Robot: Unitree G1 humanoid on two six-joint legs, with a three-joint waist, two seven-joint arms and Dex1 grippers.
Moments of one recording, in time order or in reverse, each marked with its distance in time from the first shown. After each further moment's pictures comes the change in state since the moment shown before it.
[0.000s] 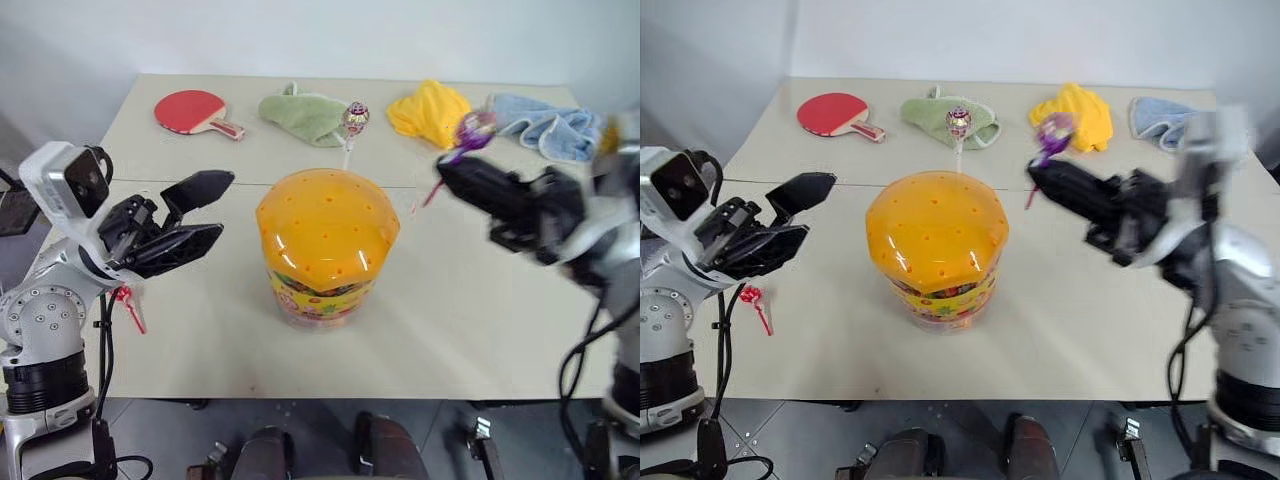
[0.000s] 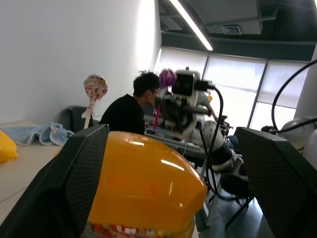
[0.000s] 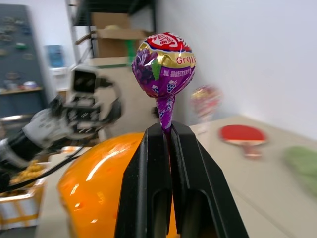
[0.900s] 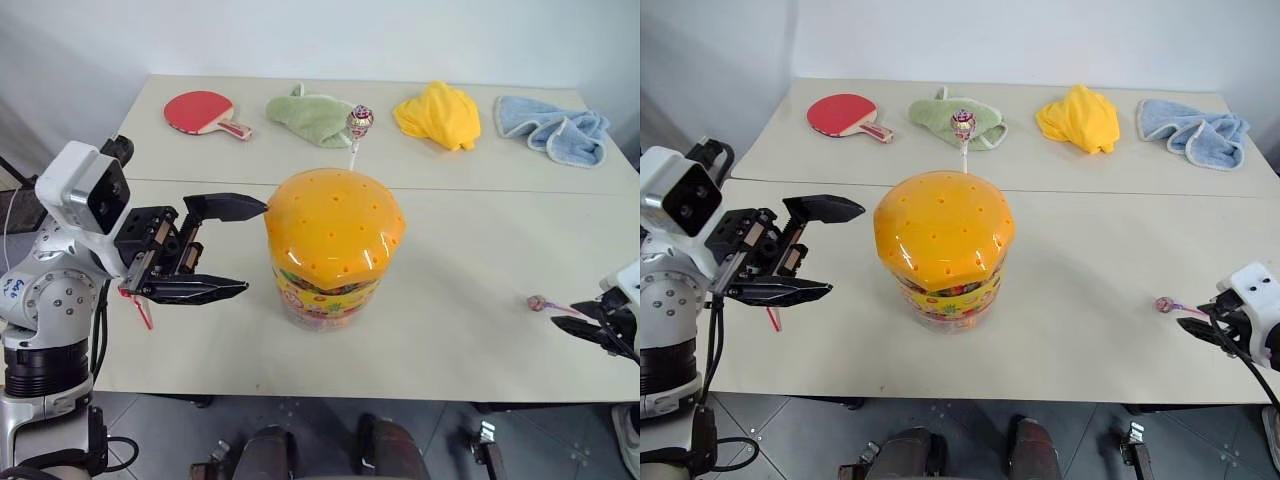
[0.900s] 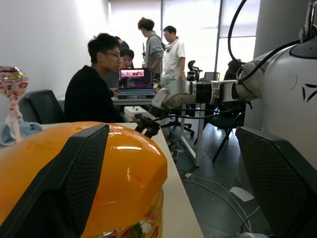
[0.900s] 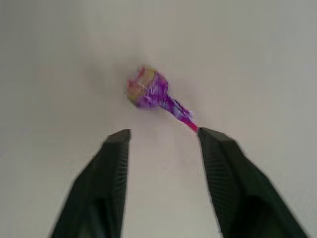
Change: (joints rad) left arm -0.061 0.060 -0.099 -0.037 0.143 -0.121 -0.198; right arm 0.606 -0.249 -0.070 0.425 -0.739 -0.185 0.235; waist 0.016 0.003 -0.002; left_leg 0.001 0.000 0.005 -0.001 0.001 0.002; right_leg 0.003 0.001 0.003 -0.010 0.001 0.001
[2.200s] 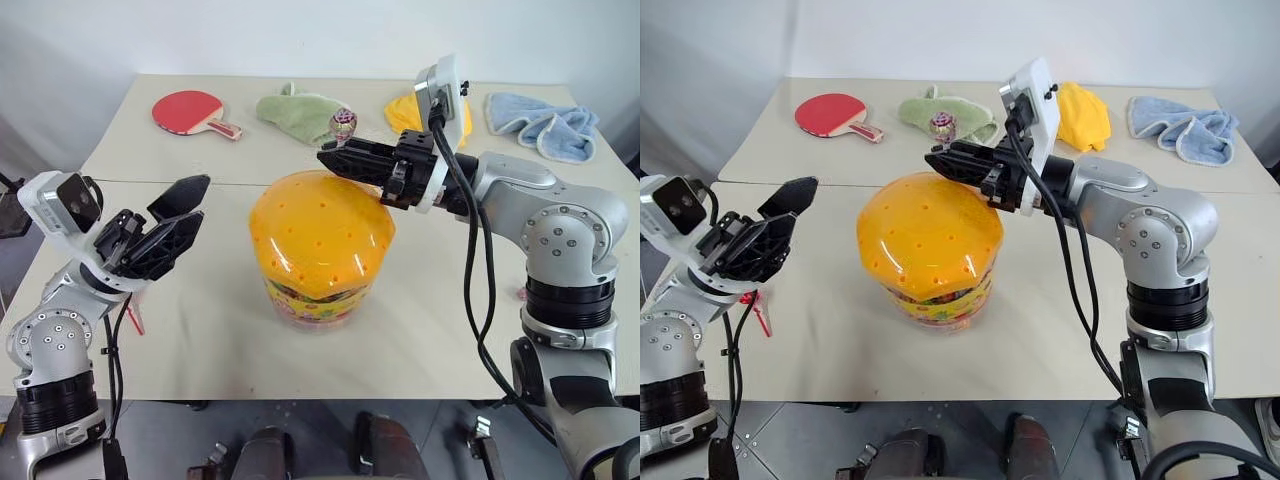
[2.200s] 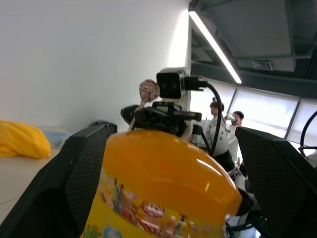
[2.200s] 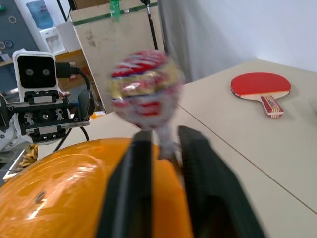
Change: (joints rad) left arm 0.145 -0.166 0.174 0.073 -0.190 0.090 0.314; right arm -1.105 0.570 0.461 -0.191 0.443 0.520 -0.397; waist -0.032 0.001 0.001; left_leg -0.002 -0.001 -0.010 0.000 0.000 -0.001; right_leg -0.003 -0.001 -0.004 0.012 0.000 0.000
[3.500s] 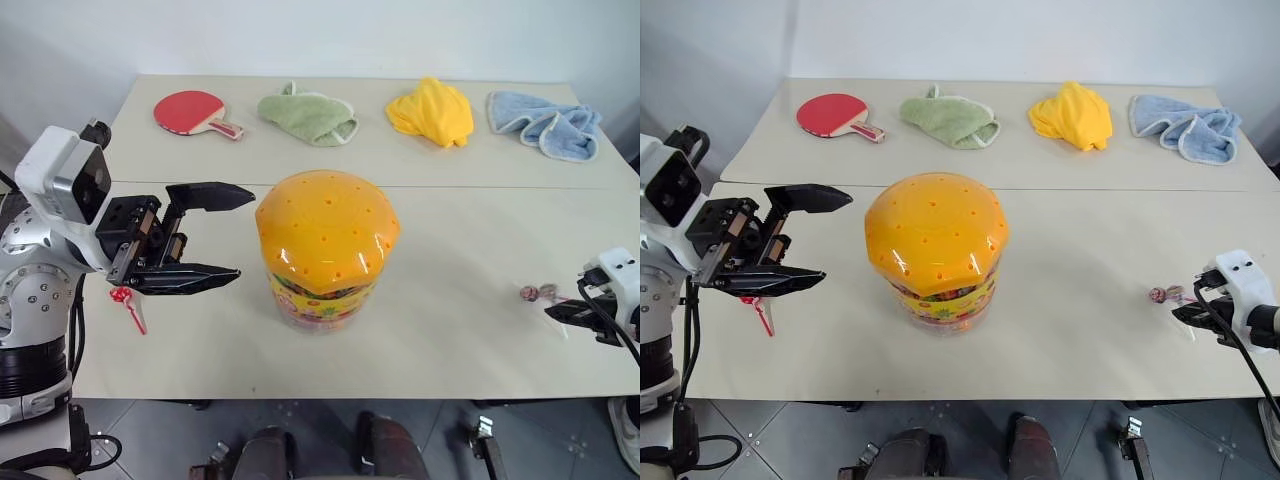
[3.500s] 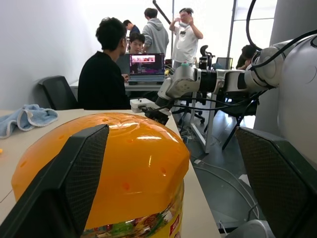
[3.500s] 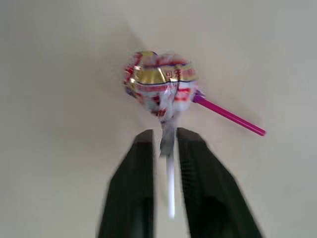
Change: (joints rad) left arm -0.160 0.245 -0.157 -0.076 0.215 -0.082 -0.294; right arm 0.894 -0.673 -0.290 0.234 -0.433 -0.066 0.254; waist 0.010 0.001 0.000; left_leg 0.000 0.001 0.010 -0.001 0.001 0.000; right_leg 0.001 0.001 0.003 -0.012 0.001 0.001
